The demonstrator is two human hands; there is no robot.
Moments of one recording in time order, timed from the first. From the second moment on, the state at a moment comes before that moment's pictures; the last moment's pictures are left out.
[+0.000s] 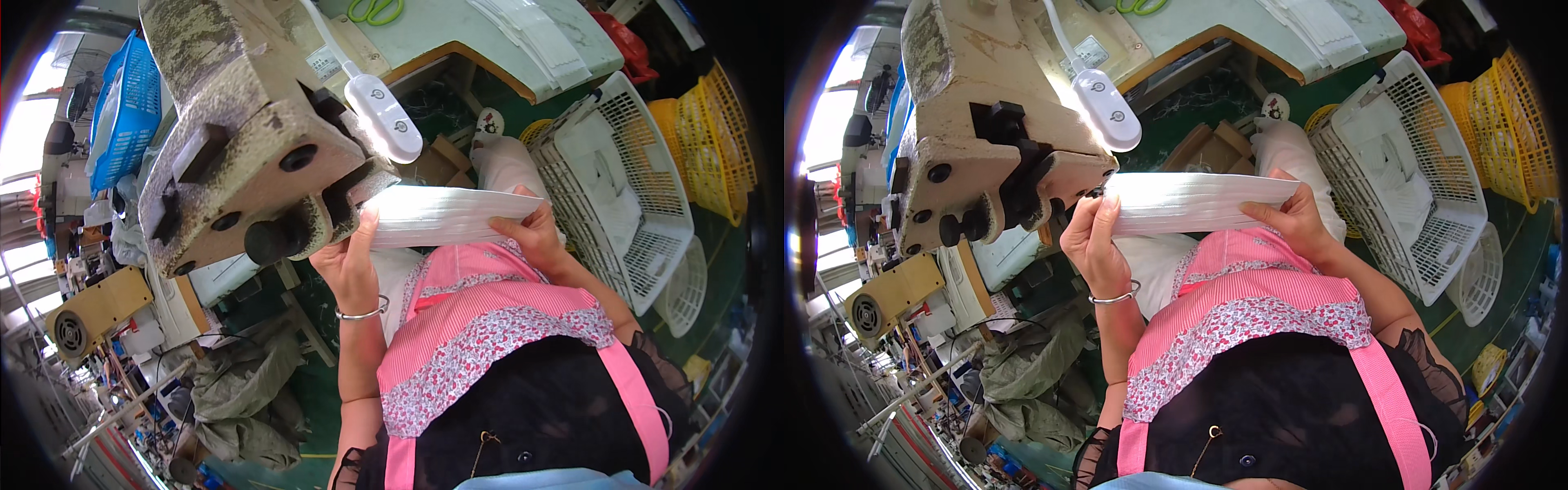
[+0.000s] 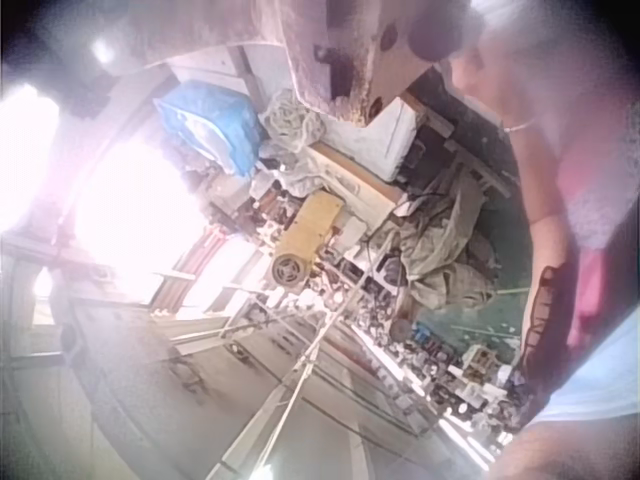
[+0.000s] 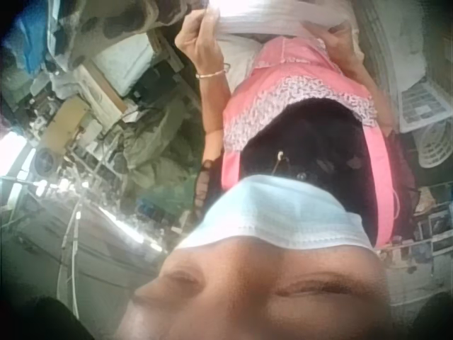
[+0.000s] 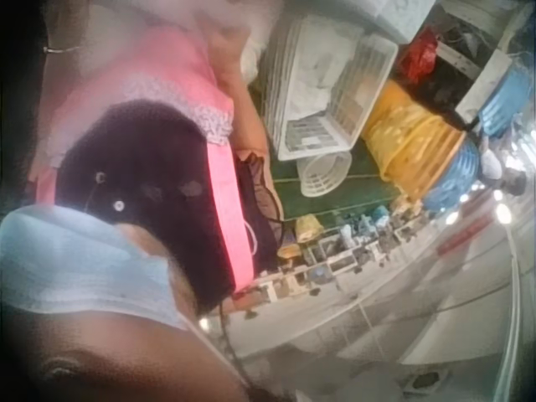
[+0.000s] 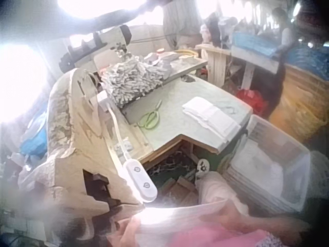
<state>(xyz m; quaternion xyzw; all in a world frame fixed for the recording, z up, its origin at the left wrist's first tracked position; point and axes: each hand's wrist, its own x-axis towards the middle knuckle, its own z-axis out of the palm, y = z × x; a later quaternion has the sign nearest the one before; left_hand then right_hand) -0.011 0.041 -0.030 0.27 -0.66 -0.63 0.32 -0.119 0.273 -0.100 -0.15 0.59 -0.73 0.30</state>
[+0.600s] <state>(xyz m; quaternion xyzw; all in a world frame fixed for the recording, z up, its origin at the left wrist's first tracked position) -0.014 0.058 -0.028 0.33 -0.58 -0.67 0.33 -0.198 0.247 -0.040 -0.18 0.59 -0.72 0.31</state>
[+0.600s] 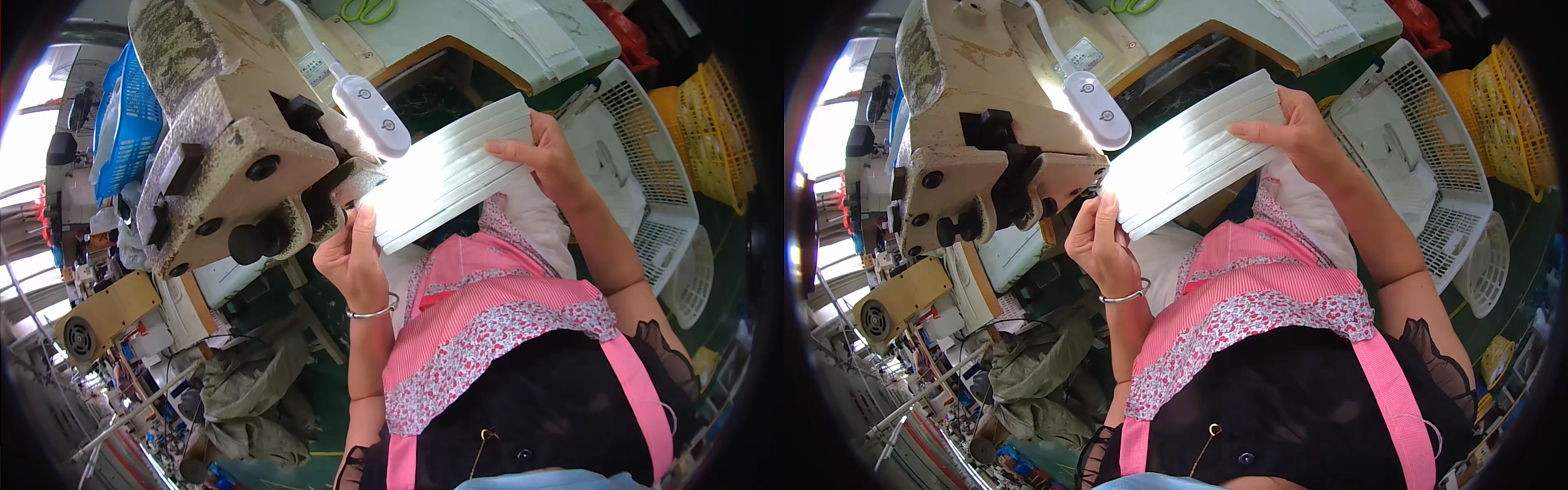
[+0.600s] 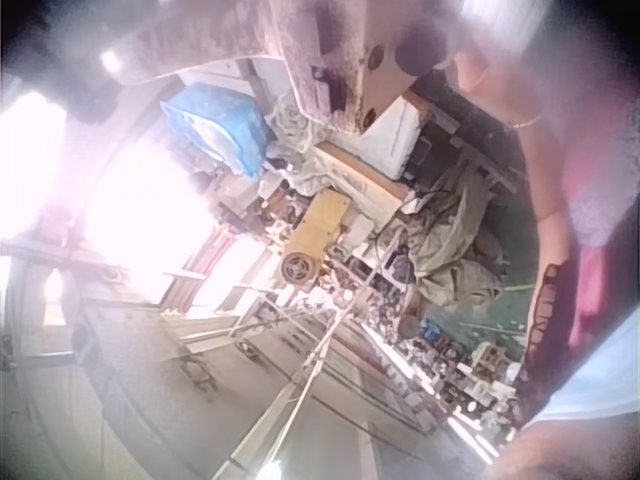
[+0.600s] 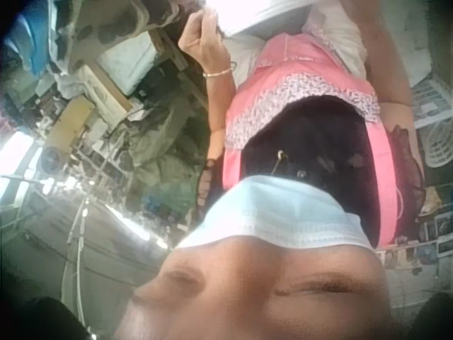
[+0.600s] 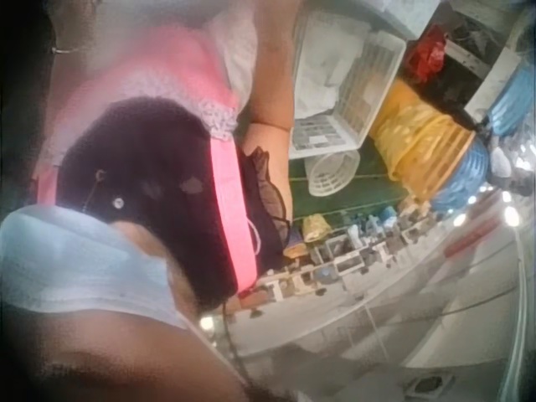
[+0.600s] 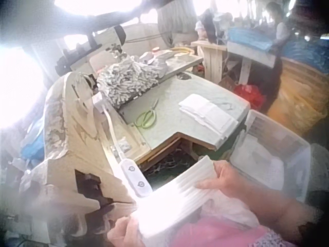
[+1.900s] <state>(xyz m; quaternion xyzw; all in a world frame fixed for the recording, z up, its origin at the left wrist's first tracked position) 0.023 -0.034 -0.054 0.36 -0.62 -0.55 0.42 -0.110 0.180 -0.027 -0.23 0.59 -0.71 0.31</state>
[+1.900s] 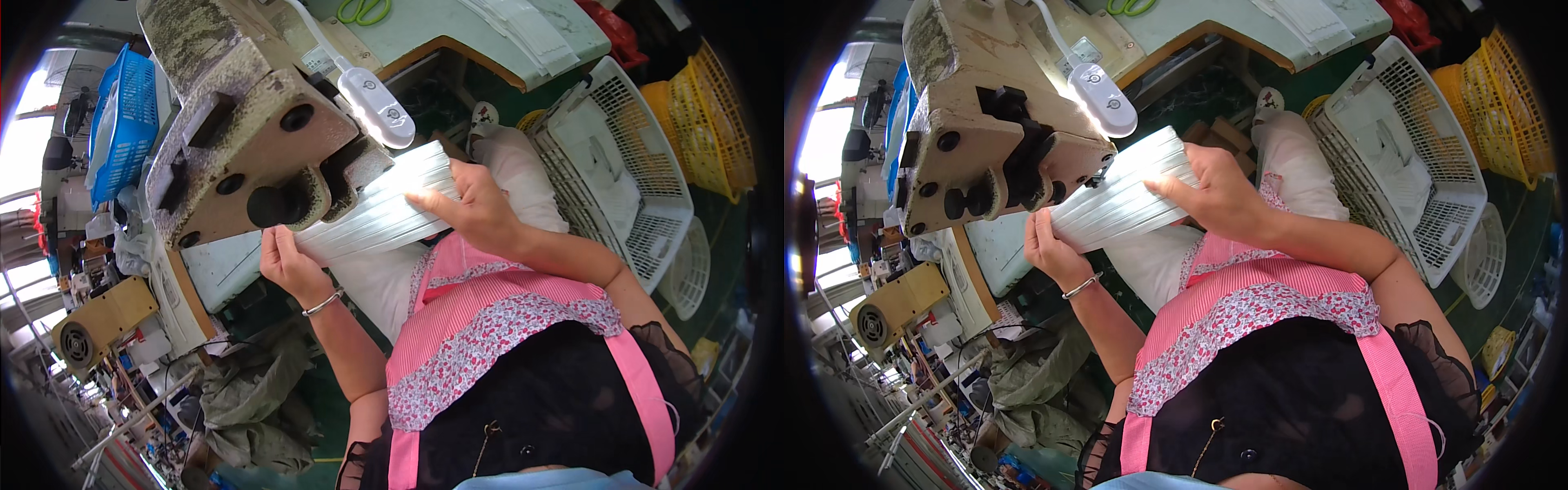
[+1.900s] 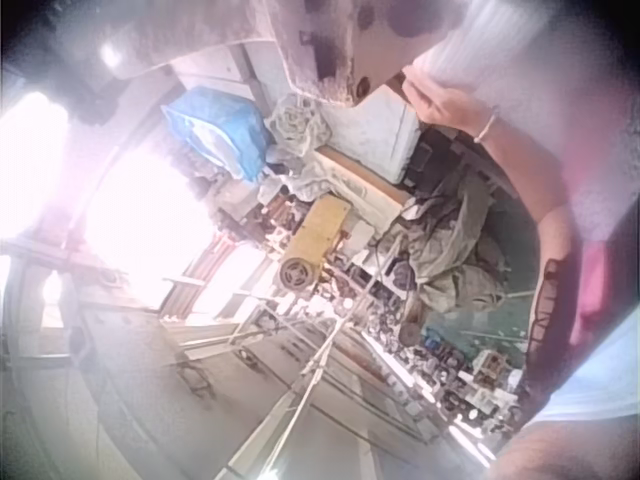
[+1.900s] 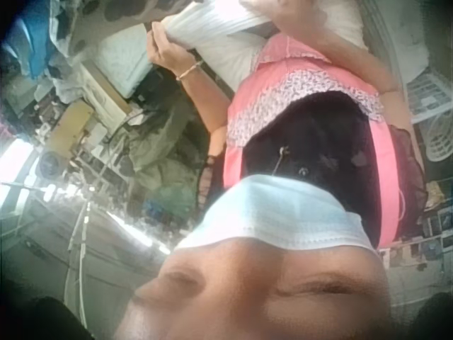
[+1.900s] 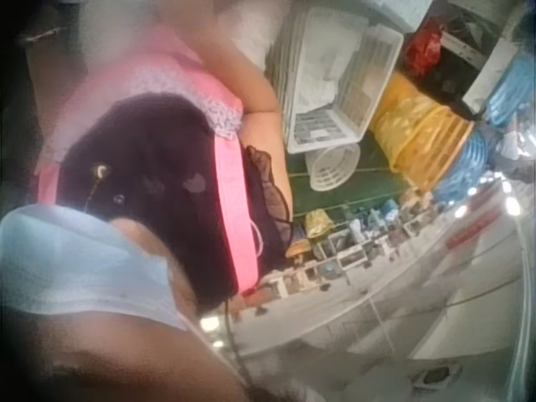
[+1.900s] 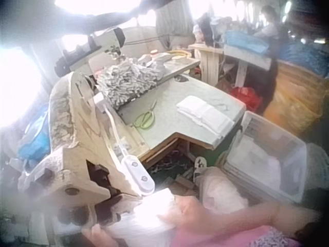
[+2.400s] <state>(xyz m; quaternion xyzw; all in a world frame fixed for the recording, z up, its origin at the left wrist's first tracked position) 0.066 -0.075 -0.071 0.44 -0.51 -0.57 0.47 -0.064 0.118 -0.032 -0.19 0.50 -0.73 0.43</state>
